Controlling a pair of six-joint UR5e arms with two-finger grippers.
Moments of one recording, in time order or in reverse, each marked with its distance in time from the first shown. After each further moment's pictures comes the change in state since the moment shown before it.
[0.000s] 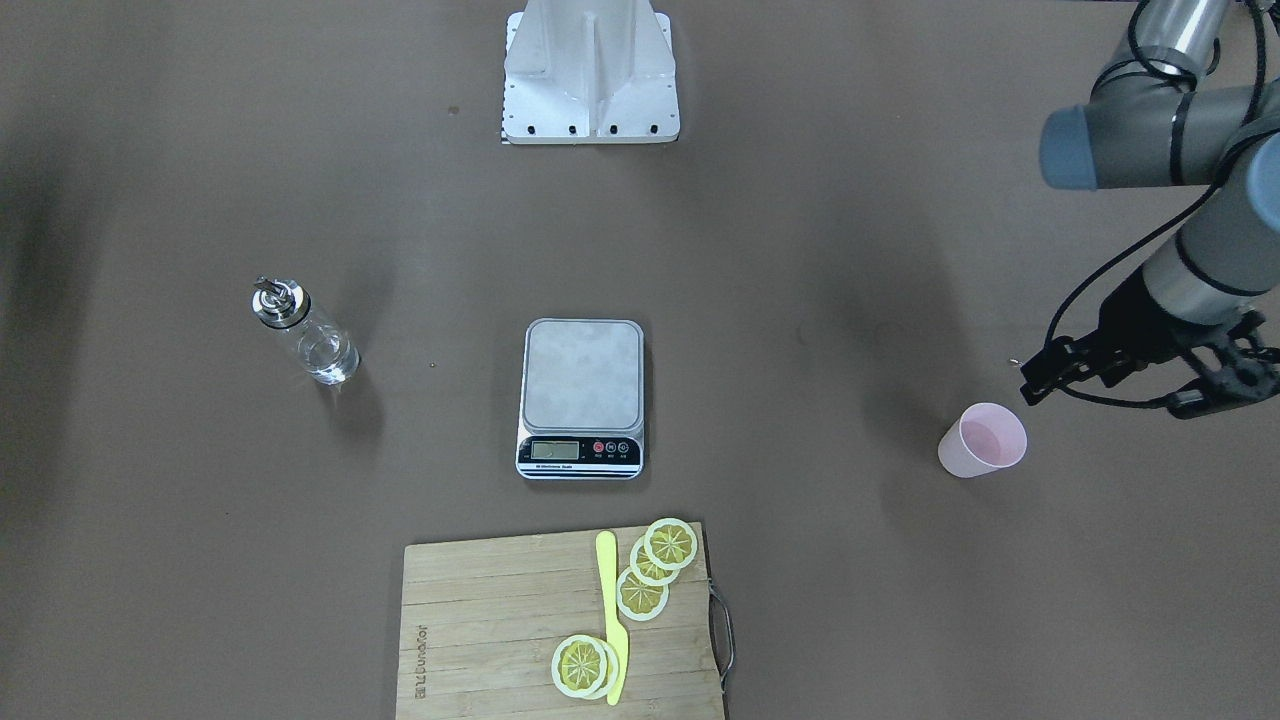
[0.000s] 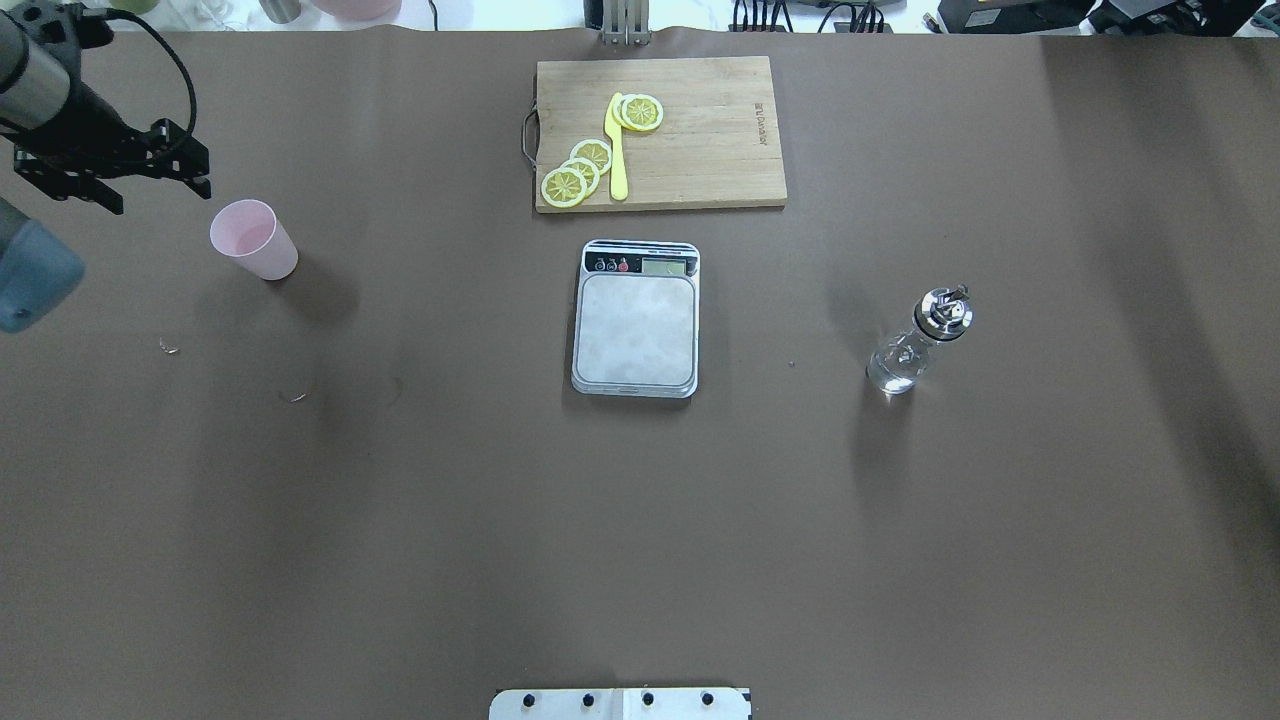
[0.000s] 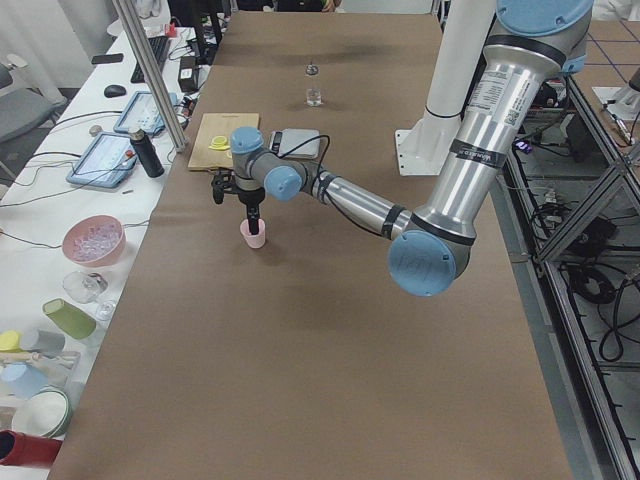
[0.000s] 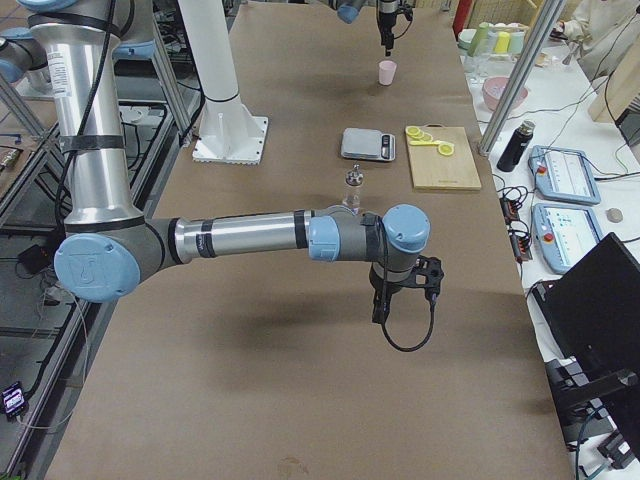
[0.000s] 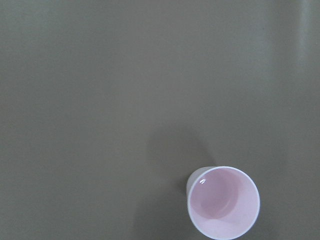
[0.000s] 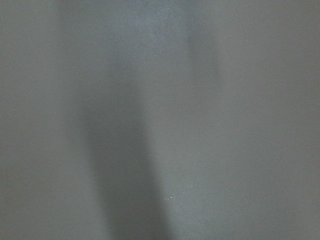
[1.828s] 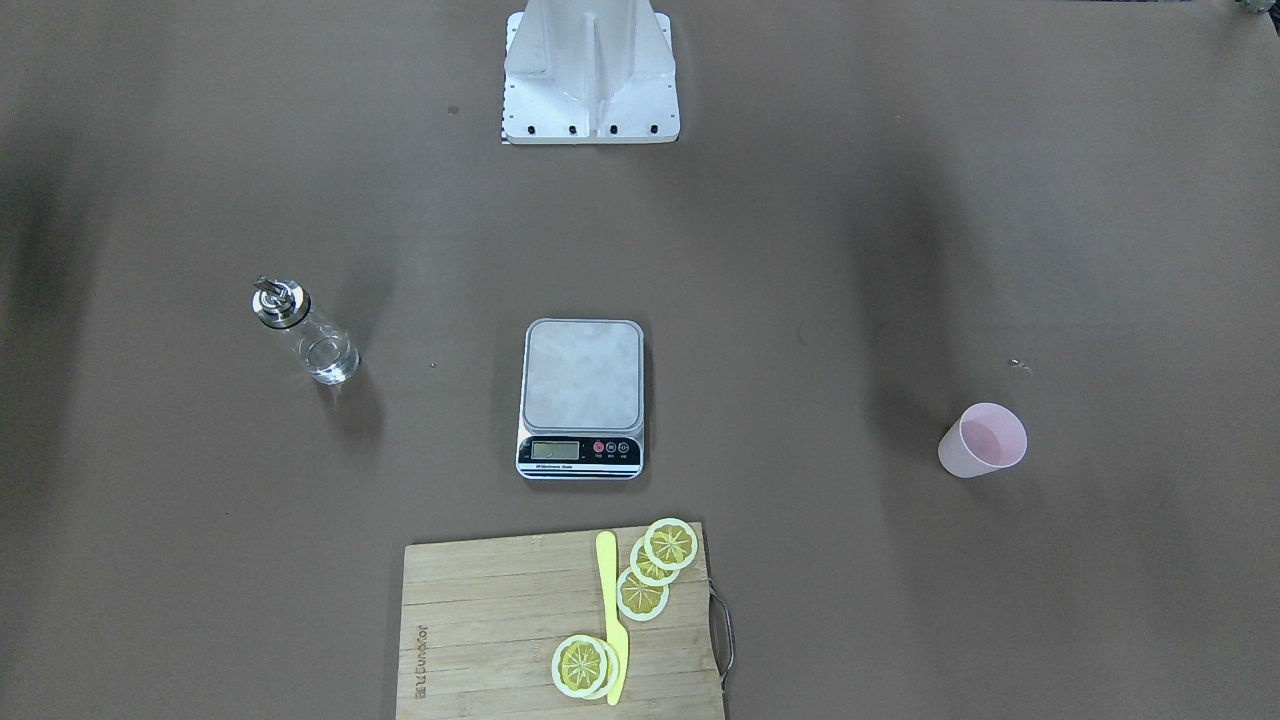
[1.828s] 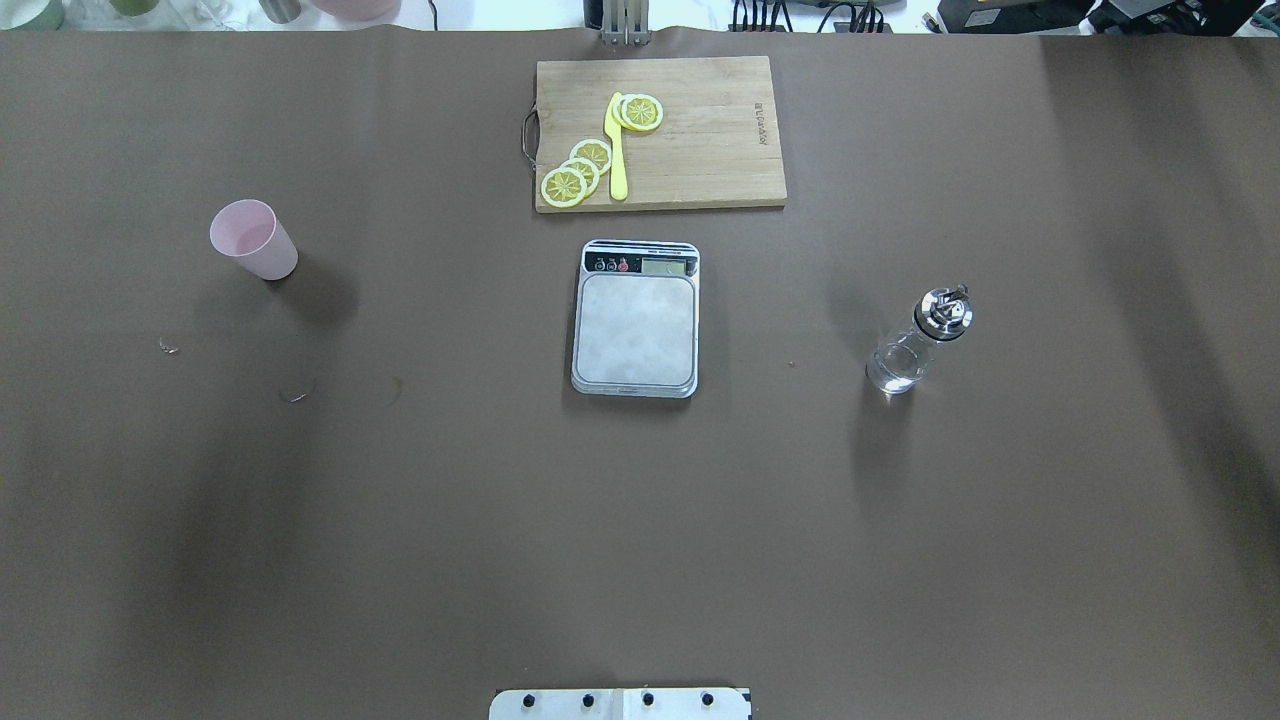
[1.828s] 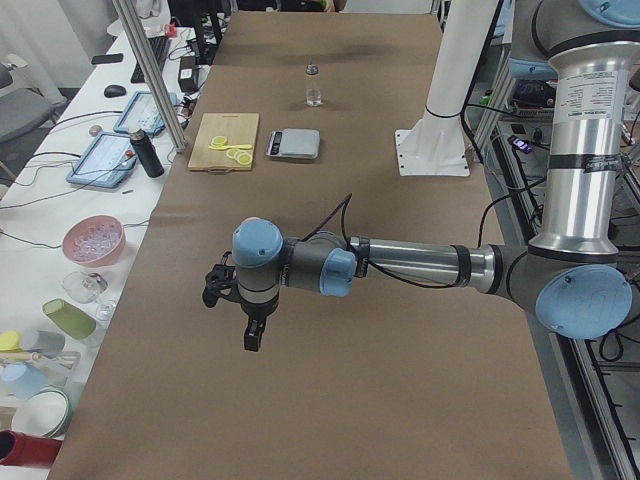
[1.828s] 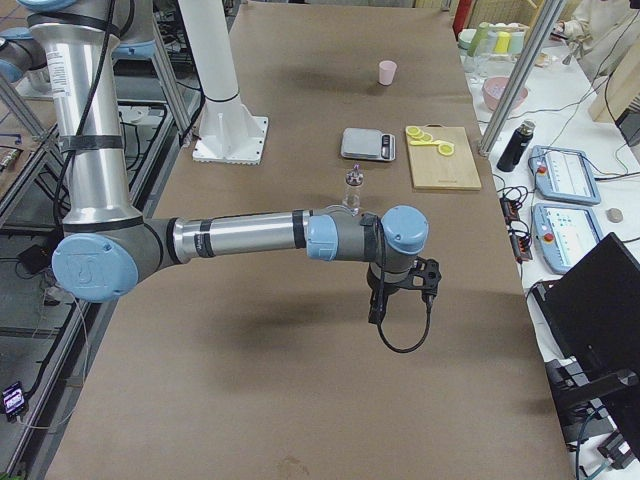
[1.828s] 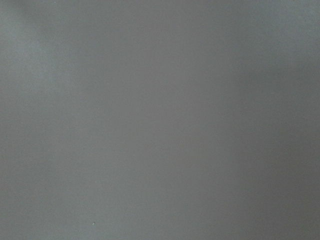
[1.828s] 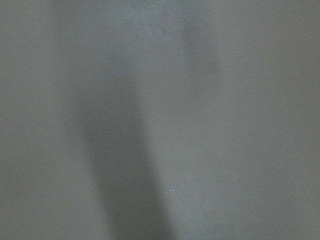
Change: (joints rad) left arm -0.521 0.354 -0.071 0.100 -0.146 0.903; right arm 0.002 -0.007 0.011 -0.027 0.003 0.002
